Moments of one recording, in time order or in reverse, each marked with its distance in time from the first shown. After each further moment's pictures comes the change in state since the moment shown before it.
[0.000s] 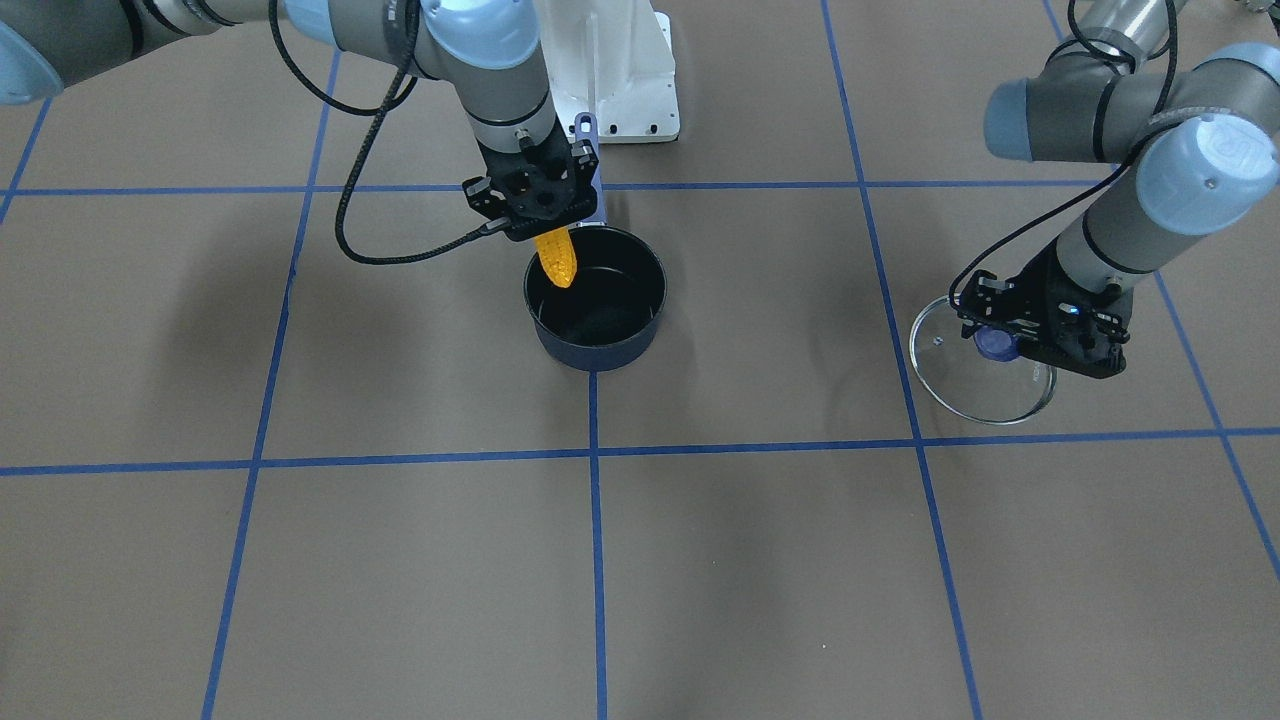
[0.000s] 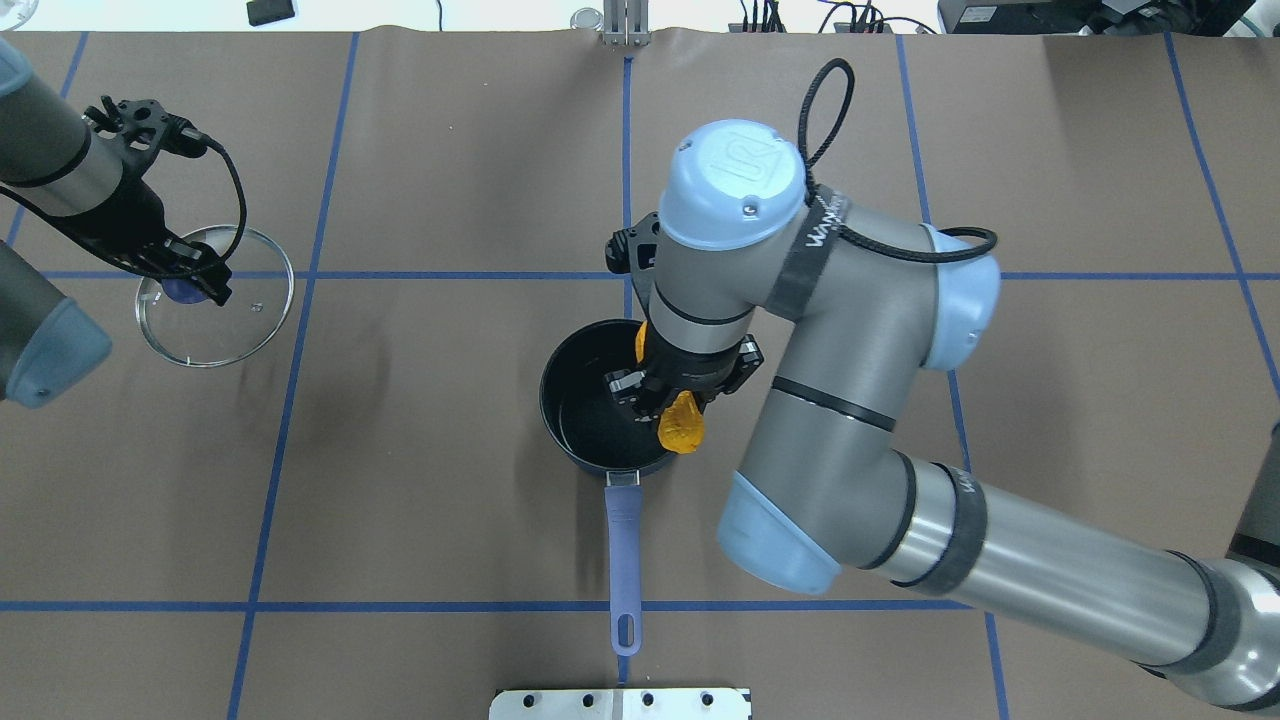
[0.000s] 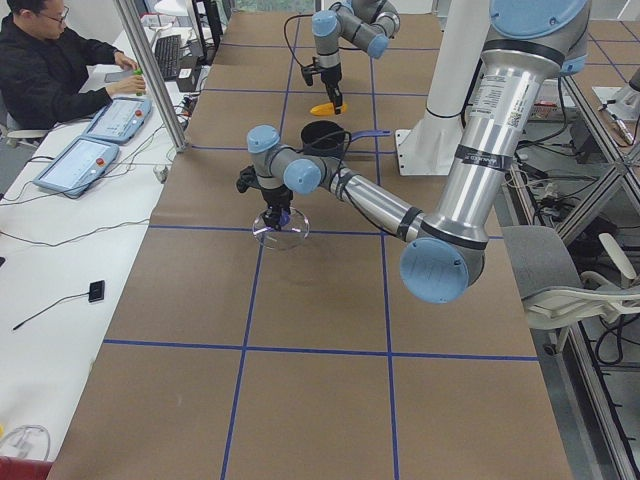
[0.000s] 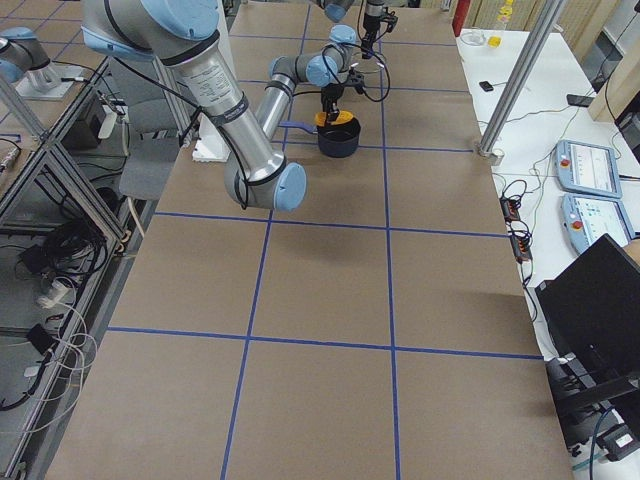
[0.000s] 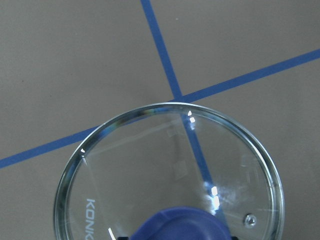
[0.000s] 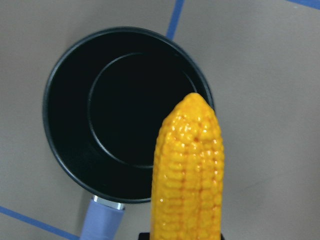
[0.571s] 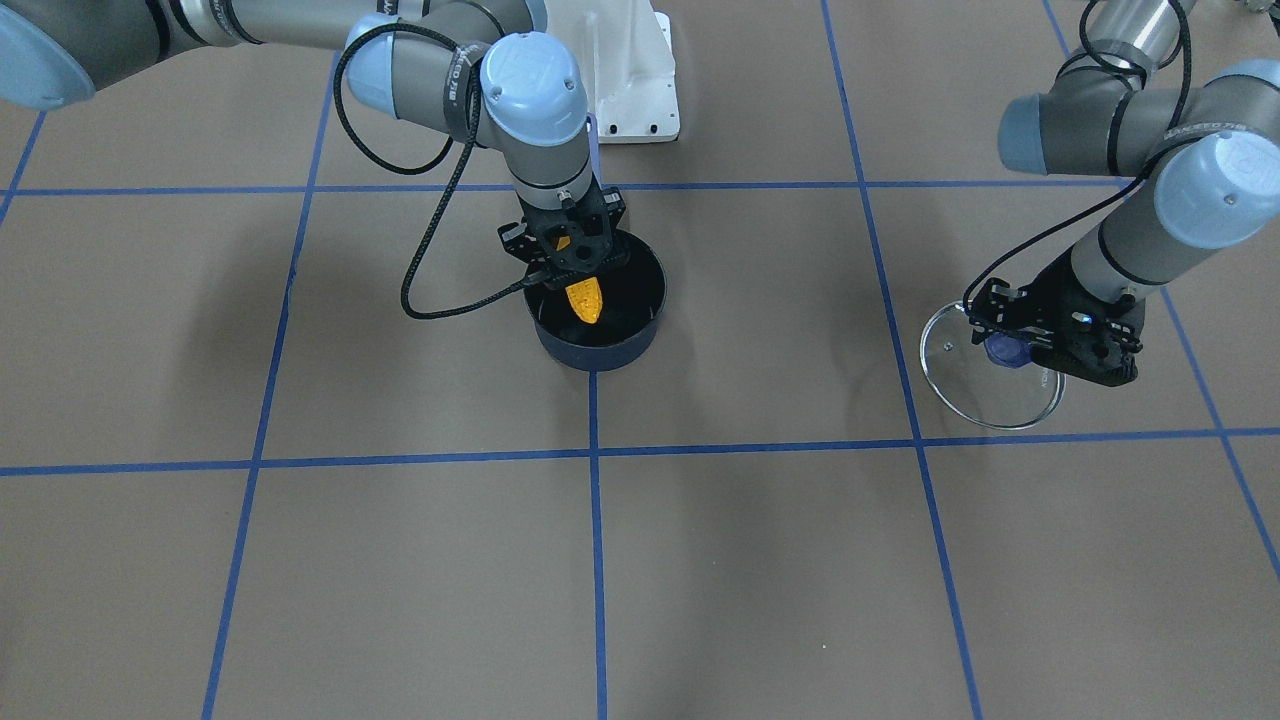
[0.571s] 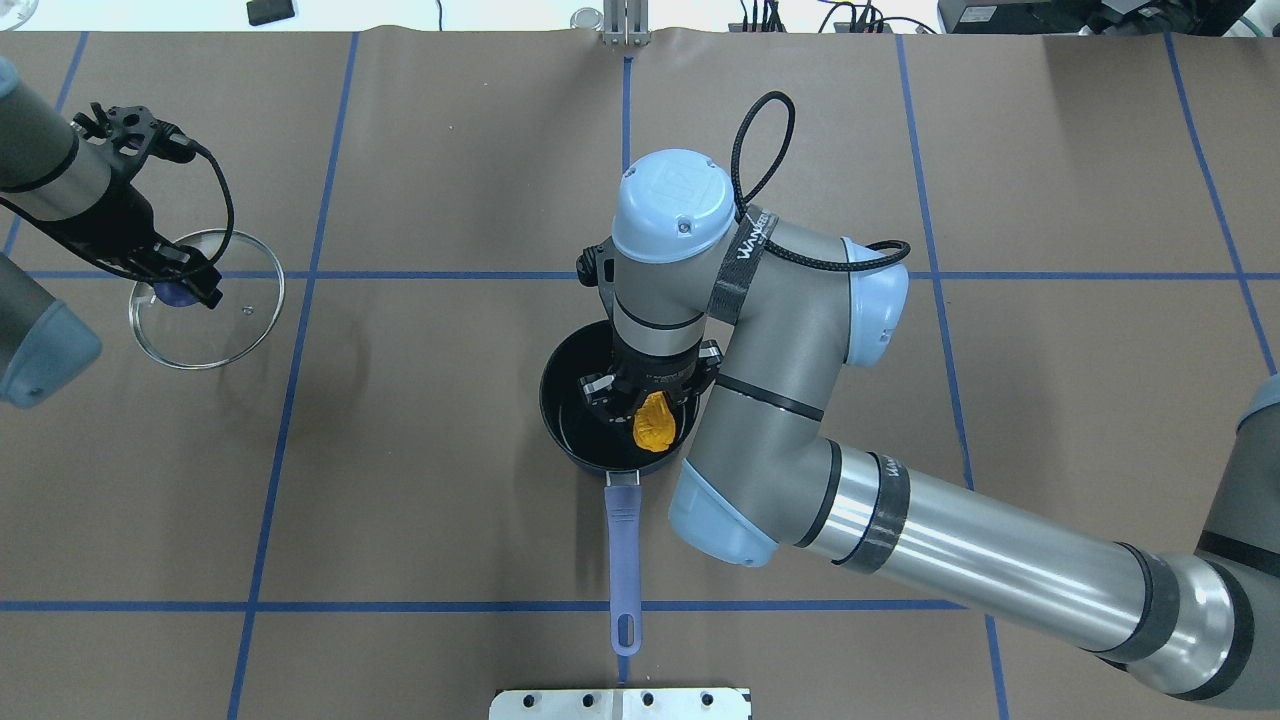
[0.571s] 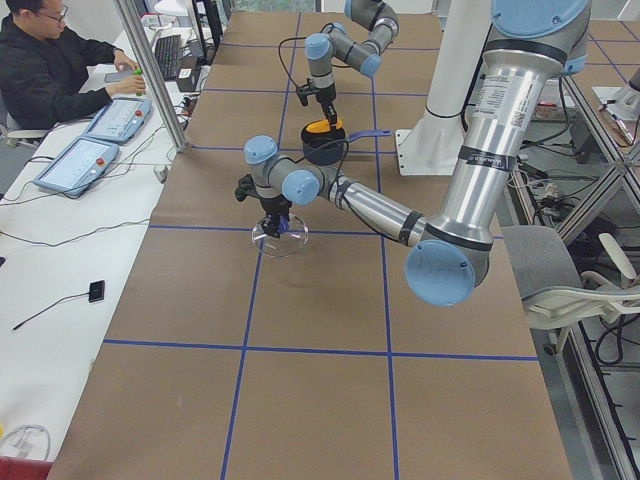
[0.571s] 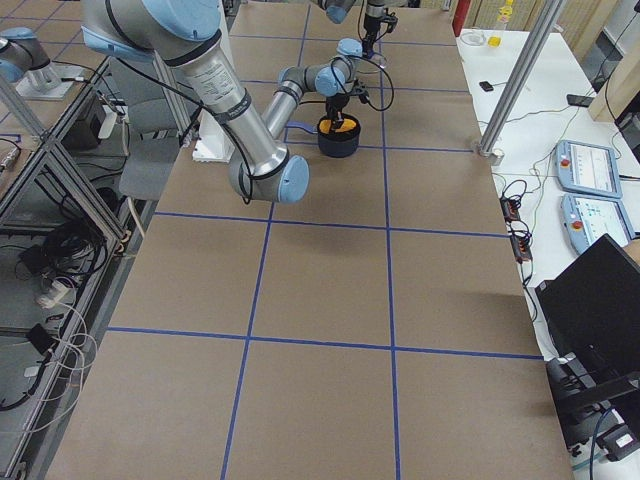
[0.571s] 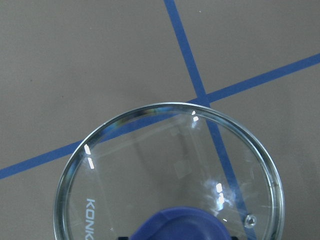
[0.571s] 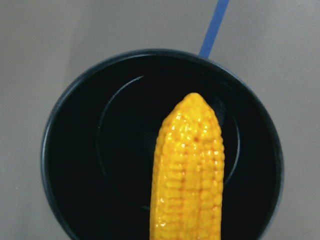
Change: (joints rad) left arm -0.006 0.017 0.022 -0.032 -0.010 0.008; right arm -0.018 0.039 -0.161 0.110 0.002 -0.003
